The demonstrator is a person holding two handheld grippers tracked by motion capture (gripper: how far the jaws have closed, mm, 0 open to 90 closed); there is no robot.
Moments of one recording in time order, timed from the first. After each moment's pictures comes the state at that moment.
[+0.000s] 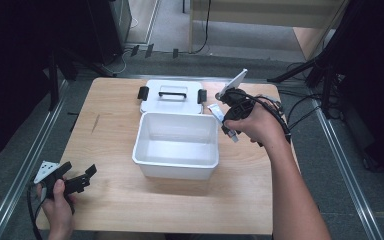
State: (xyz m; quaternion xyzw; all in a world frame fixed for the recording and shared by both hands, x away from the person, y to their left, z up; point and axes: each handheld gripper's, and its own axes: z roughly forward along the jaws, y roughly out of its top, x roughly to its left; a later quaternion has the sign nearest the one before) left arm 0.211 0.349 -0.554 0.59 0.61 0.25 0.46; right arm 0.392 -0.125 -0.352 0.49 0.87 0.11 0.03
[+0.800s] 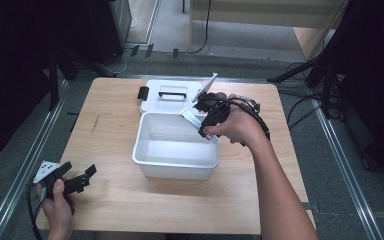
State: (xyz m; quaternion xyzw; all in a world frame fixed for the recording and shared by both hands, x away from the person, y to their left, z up) left arm 0.211 0.350 -0.554 0.59 0.61 0.25 0.47; right arm 0.379 -0.071 -0.358 0.36 0.92 0.14 0.02
